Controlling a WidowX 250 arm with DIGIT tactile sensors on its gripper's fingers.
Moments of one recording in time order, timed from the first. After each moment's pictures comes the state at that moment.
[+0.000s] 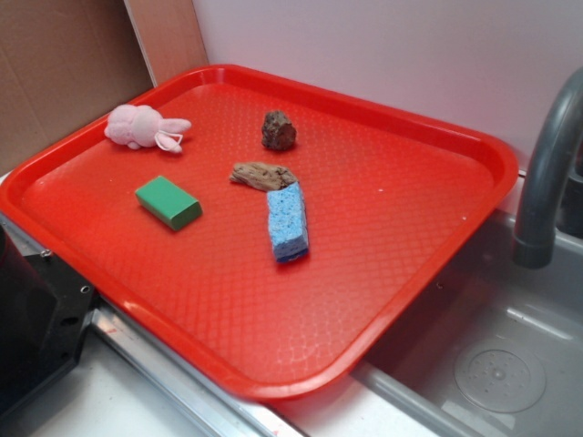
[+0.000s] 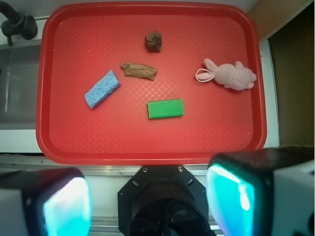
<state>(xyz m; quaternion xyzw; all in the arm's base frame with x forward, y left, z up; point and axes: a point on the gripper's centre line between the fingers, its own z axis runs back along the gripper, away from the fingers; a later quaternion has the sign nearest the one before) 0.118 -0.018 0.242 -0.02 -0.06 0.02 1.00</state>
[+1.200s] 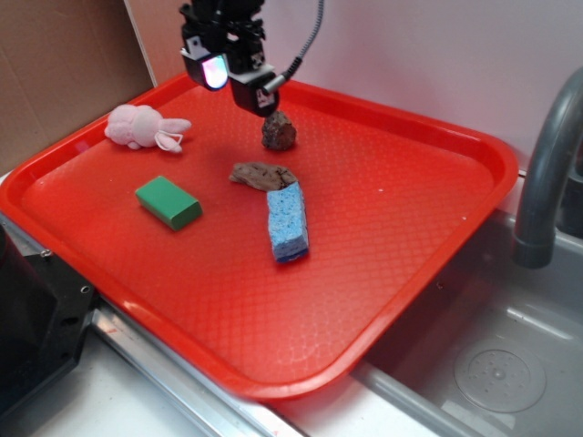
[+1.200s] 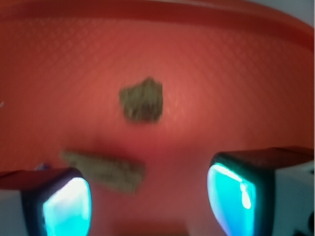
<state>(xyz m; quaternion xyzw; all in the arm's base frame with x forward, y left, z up) 0.278 0.012 0.074 -0.01 -0.01 -0.04 1.00</state>
